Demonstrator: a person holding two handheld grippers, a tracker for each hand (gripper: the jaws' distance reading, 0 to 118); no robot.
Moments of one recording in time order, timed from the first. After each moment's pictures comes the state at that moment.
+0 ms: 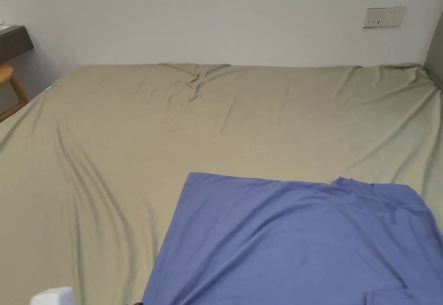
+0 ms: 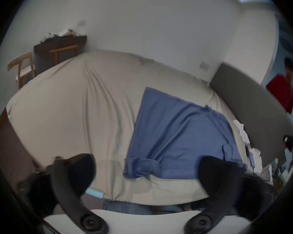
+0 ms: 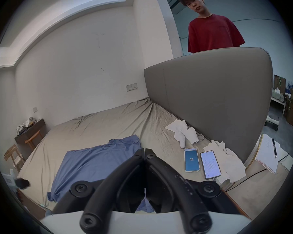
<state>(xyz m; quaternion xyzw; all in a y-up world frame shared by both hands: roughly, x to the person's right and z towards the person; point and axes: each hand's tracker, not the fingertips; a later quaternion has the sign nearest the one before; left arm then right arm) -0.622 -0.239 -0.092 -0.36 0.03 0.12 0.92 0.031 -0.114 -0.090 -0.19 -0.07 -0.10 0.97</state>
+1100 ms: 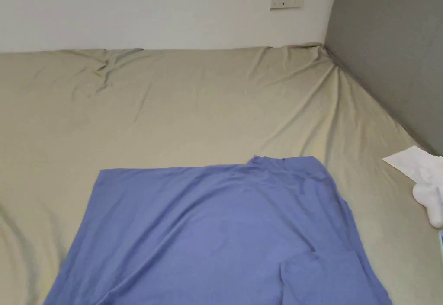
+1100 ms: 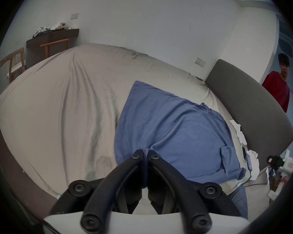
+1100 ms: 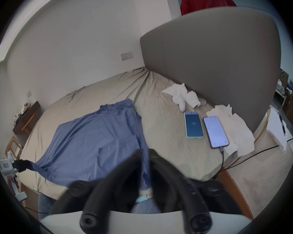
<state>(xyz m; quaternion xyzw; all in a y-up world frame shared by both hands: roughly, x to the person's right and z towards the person) -0.601 -0.261 -0.130 -0.35 0.01 0.18 0.92 0.044 -0.218 -0.115 -0.35 -0.06 -0.11 0.93</state>
